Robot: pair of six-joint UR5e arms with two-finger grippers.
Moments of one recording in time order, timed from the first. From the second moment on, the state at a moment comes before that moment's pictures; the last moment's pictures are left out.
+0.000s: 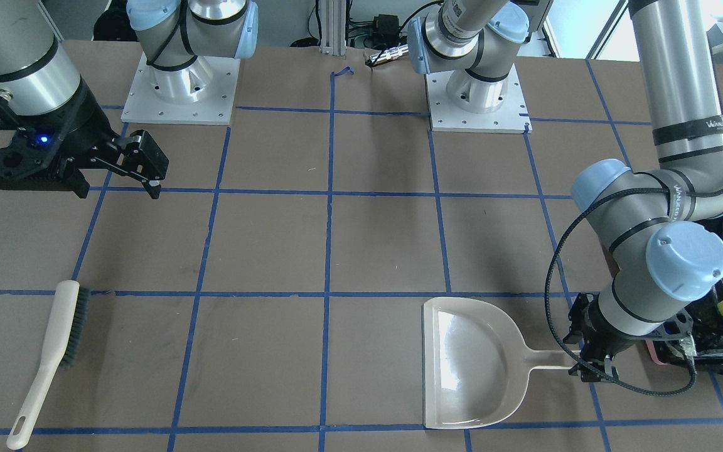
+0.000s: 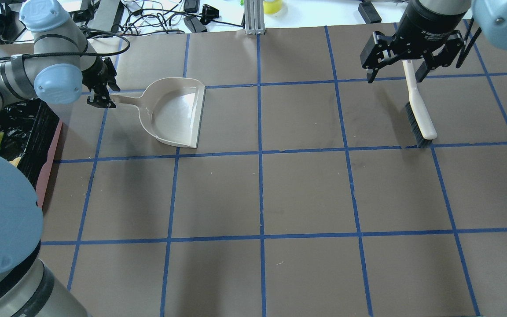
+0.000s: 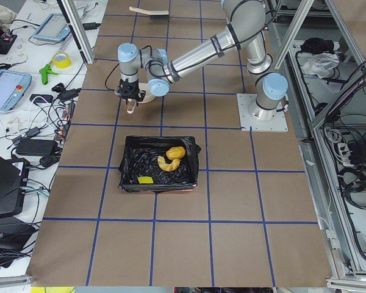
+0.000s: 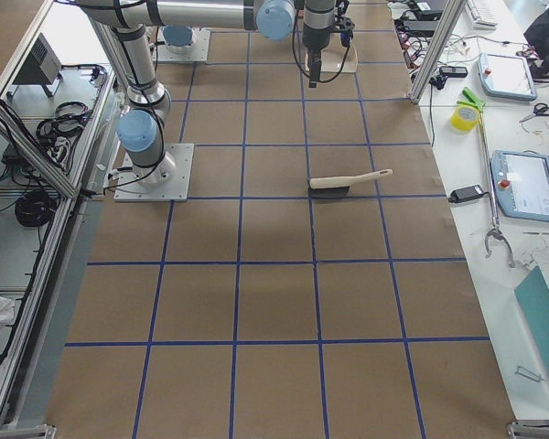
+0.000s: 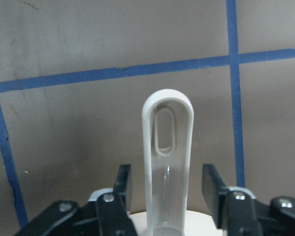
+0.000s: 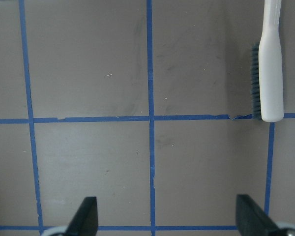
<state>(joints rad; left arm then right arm) -1.35 -2.08 -1.55 -0.95 1.60 -1.23 1.51 -1.48 1.49 -1.60 -1.54 -0.04</state>
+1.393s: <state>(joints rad) -1.42 -1.81 -1.59 -1.10 1.51 -0.21 1.51 -1.49 1.50 -1.60 -1.54 -0.04</state>
